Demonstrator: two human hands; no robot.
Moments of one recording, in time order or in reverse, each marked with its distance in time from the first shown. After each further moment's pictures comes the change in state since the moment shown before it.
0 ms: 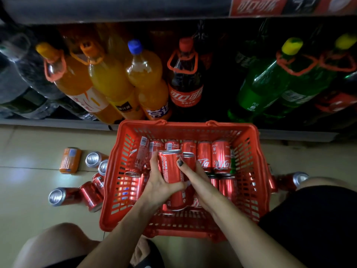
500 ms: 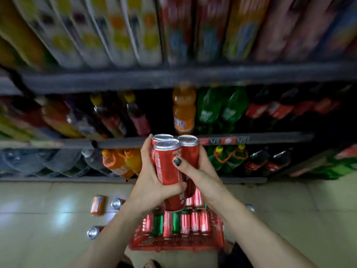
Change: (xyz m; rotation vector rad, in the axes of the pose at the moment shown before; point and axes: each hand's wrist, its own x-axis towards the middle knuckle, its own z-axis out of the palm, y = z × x) left_hand -0.184 0.418 -0.045 -0.003 -0.058 0.429; right_hand -0.259 -0.369 0.098 -0.092 0.027 -0.387
